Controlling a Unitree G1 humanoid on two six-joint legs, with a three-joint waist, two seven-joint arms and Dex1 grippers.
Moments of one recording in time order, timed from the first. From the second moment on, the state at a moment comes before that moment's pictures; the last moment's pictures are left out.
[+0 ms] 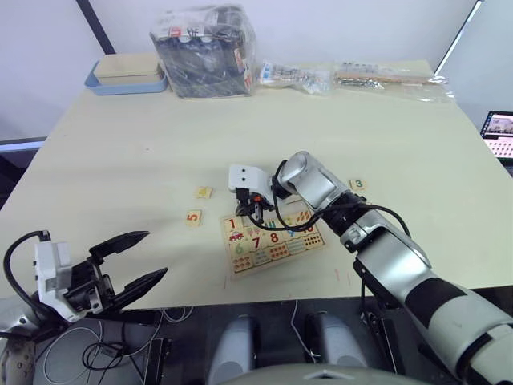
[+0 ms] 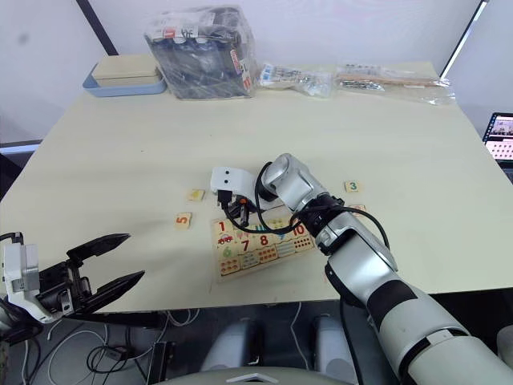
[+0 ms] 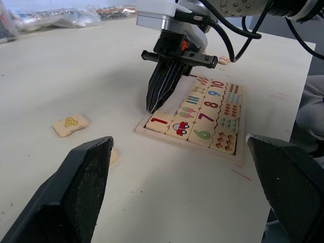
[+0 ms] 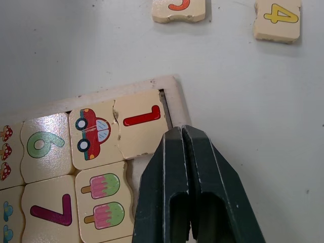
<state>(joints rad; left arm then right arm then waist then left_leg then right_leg) 0.40 0.70 0.59 -0.17 -0.71 0.08 -1.33 -1.10 0.00 0.50 0.74 -0.14 0.37 1.18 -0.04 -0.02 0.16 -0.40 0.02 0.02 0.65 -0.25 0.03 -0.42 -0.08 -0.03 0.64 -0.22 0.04</state>
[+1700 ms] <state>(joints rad) 0.37 0.63 0.55 0.07 -0.62 -0.08 -1.33 0.26 -0.74 -0.47 -0.06 0.51 0.19 1.22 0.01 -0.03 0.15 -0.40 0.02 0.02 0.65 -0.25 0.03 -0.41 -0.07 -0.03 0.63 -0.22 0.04</state>
